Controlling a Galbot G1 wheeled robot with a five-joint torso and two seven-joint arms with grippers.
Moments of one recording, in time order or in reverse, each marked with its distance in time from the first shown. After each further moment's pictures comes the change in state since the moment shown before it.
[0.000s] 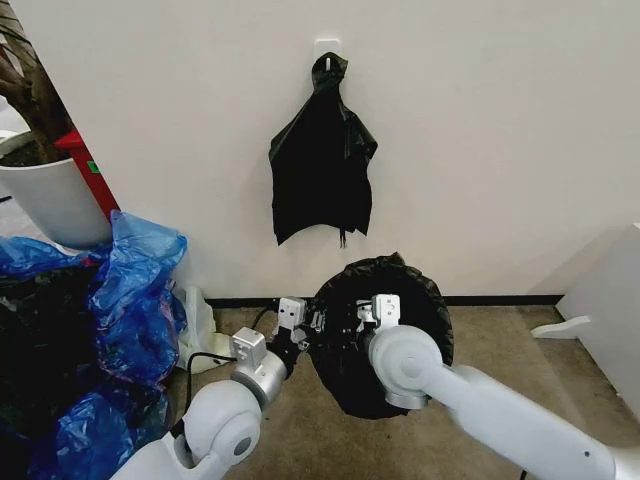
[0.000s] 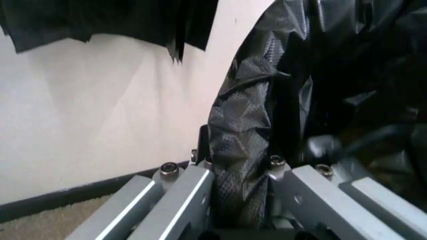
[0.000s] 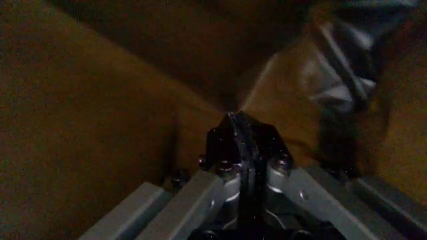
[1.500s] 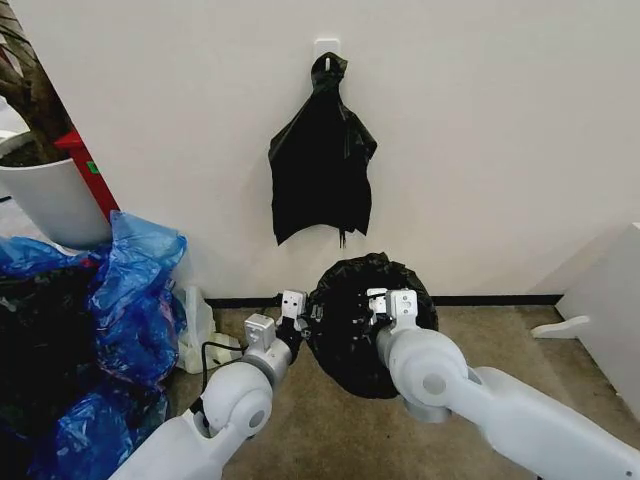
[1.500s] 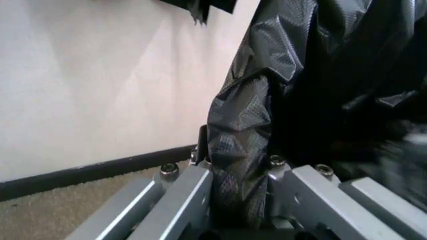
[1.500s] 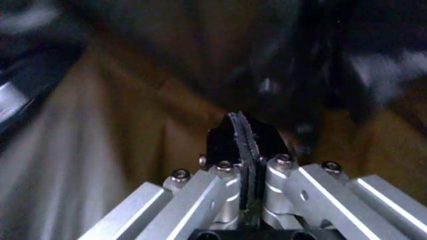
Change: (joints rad) left arm -0.082 -0.039 0.047 0.123 -0.020 0.032 -0.052; right arm 0.032 -0.061 0.014 0.105 -0.104 -0.004 -0.006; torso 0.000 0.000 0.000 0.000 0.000
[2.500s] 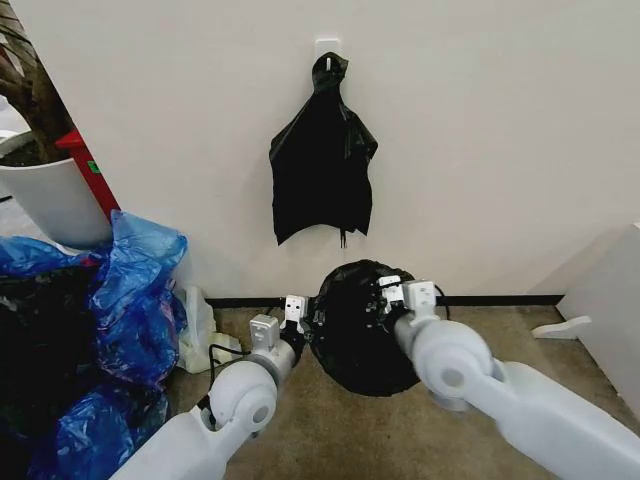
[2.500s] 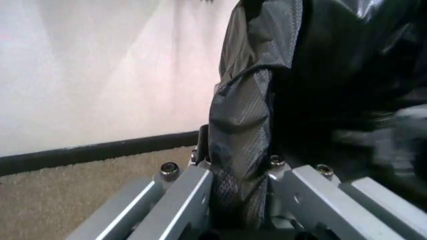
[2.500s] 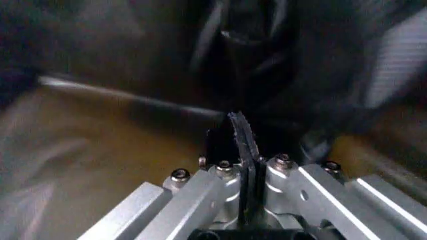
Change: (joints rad) left arm -0.034 0.000 0.025 0.029 -0.095 0.007 -0.042; right arm -0.057 -0.047 0.054 -0.059 -0.200 -0.082 -0.204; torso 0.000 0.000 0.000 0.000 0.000
